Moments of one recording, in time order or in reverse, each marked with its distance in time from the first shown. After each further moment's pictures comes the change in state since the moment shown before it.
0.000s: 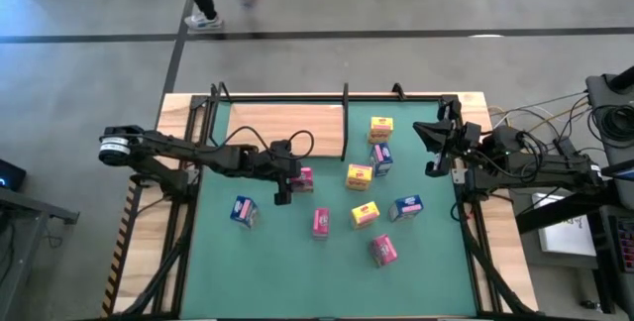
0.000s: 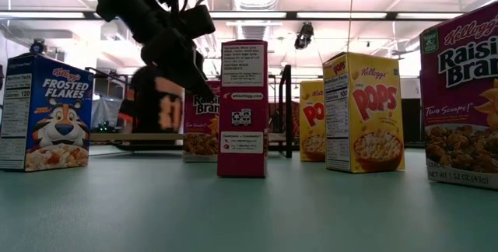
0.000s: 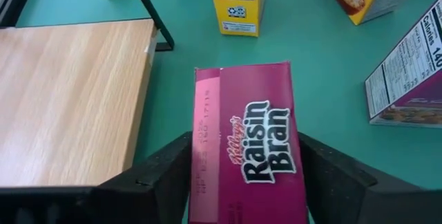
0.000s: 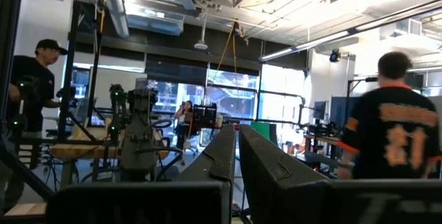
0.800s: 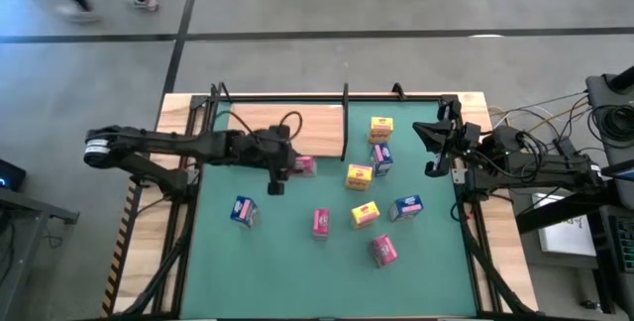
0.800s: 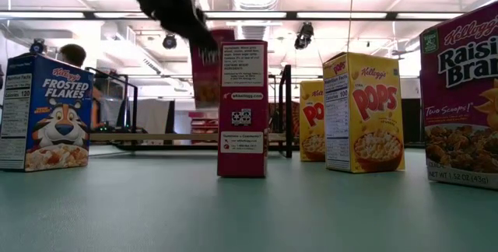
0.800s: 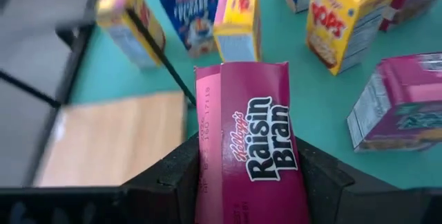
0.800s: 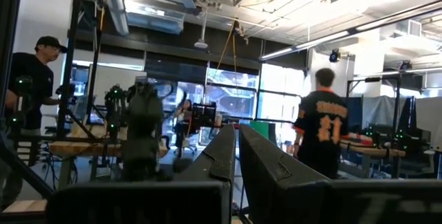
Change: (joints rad) left arm 0.038 -0.150 0.165 -0.174 0.042 0.193; right arm 0.000 0.001 0.000 -0.005 0.000 -0.009
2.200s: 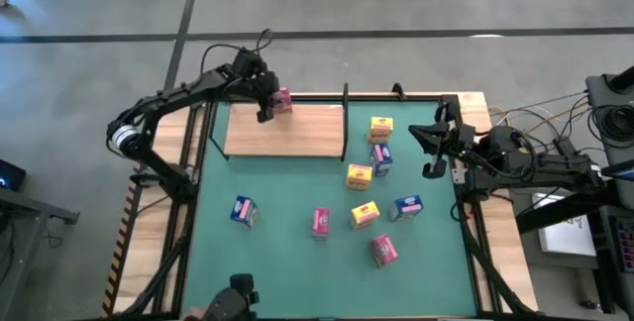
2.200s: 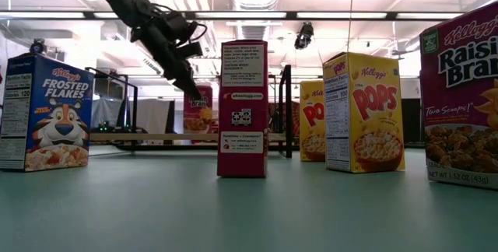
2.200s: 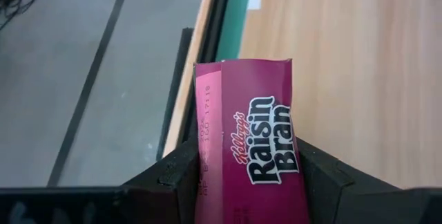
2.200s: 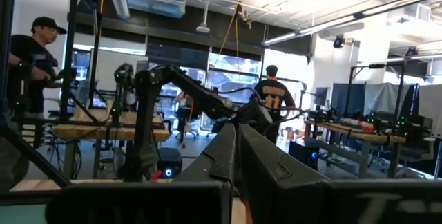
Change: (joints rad) left arm 0.778 0.255 0.150 -0.074 0.328 0.373; right arm 0.000 0.008 0.000 -0.064 0.000 0.005
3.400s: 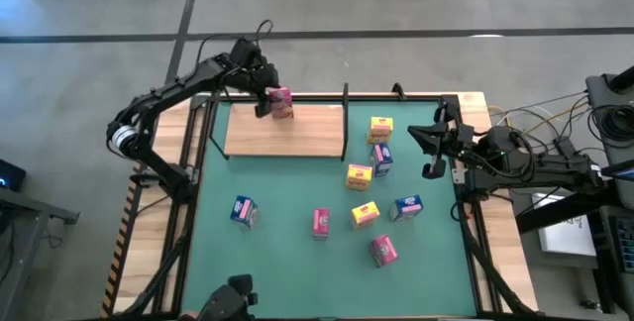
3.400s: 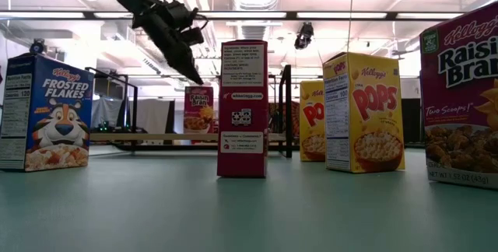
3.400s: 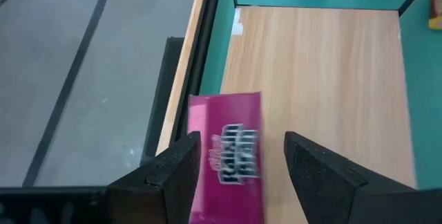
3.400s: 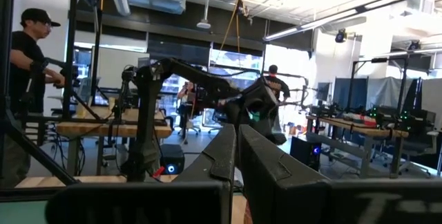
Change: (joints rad) left arm 0.002 -0.002 0.166 -0.211 0.071 -0.030; right arm 0.000 0.000 0.000 -0.014 0.000 0.016
